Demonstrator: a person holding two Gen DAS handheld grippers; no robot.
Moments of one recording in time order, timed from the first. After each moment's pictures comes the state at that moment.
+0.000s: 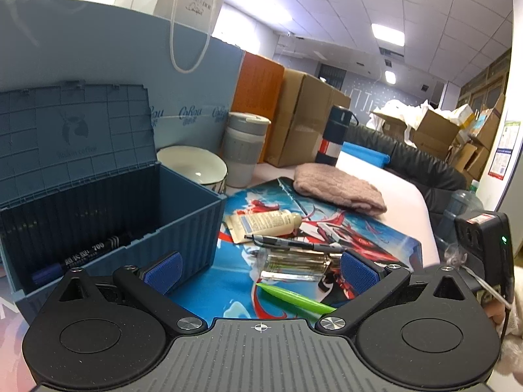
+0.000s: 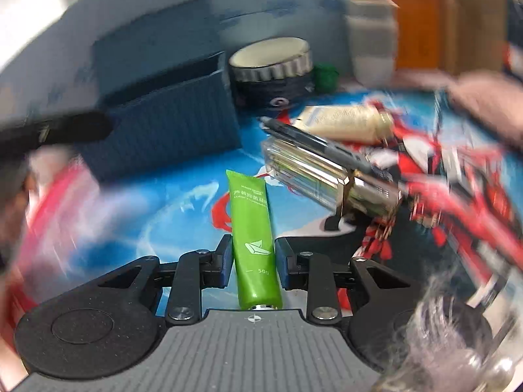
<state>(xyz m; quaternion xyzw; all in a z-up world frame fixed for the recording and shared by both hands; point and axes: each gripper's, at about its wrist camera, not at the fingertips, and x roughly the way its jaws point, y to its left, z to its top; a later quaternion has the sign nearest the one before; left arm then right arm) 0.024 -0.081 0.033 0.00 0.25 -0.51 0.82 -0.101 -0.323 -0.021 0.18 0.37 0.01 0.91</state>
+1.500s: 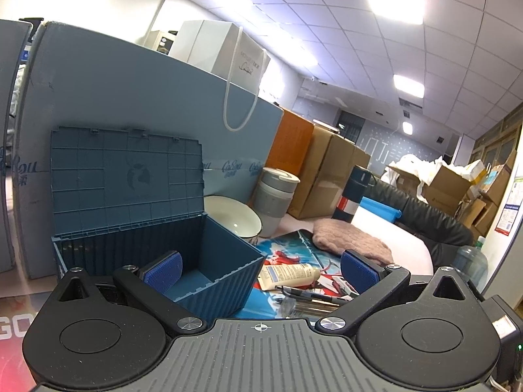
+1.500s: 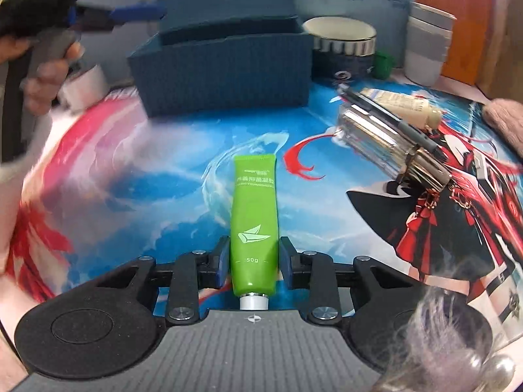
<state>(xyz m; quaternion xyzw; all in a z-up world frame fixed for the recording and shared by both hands) 0.048 -0.036 0.059 -0.08 0.22 -0.48 0.85 -0.125 -0.247 -0.019 0.06 0.42 0.05 0.90</state>
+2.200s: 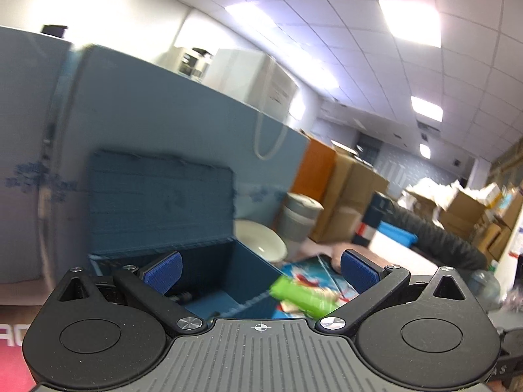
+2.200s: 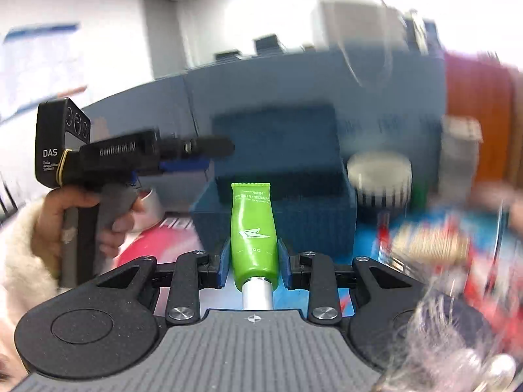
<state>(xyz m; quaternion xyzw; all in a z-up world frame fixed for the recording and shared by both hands) 0.057 -0.006 0.068 -0.11 0.19 -0.44 0.87 -0.094 -0.220 0.079 0.00 0.22 0.14 0.96</state>
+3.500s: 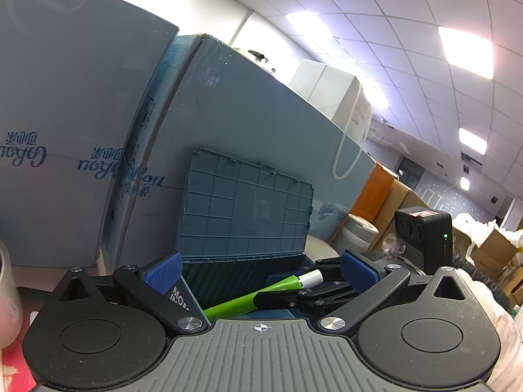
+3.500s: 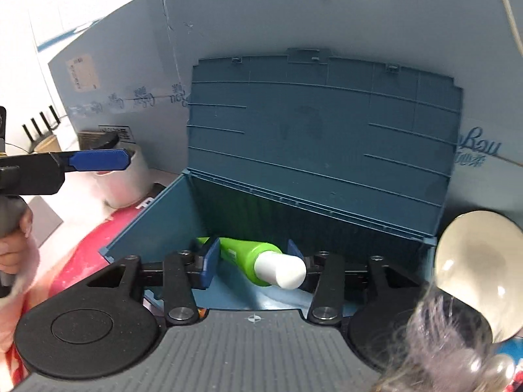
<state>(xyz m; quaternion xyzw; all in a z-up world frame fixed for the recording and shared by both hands) 0.104 0.025 0.053 -0.17 0.23 -0.36 0.89 0.124 -0.224 0.039 -0.04 0.35 0.28 0.89</state>
